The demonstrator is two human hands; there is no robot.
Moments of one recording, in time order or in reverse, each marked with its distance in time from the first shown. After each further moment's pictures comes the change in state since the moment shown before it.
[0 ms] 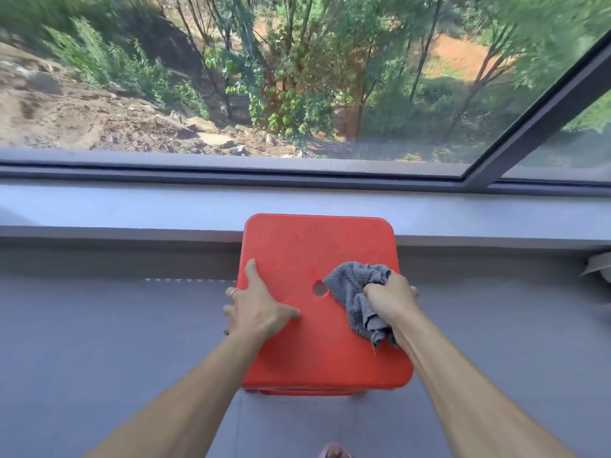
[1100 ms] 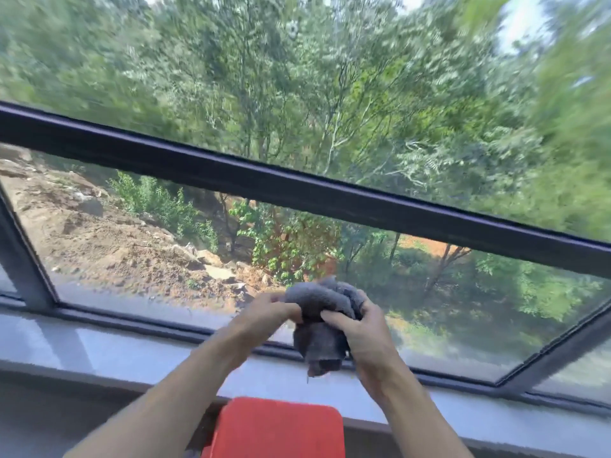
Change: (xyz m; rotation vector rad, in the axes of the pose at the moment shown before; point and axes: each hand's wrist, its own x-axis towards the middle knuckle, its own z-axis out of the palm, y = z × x) left_hand -0.020 -0.073 -0.514 -0.593 -0.214 0.675; right_hand -0.336 -0.419 0.111 0.616 -0.299 -0.707
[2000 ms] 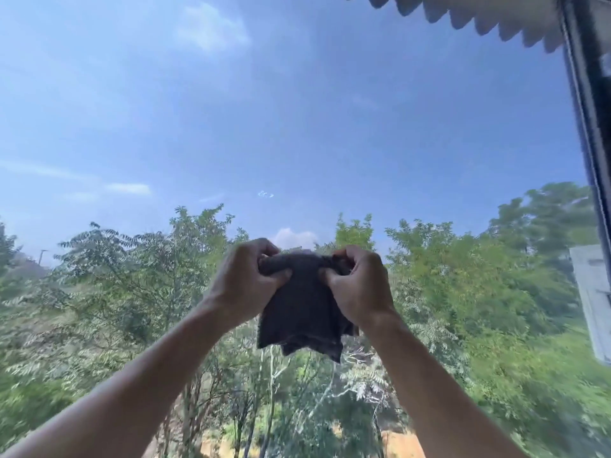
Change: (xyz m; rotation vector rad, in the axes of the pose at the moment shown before) left_hand 0.002 0.644 -0.049 0.437 0.517 1.244; right_hand 0.104 -0.608 -0.086 -0.473 0.589 -1.007
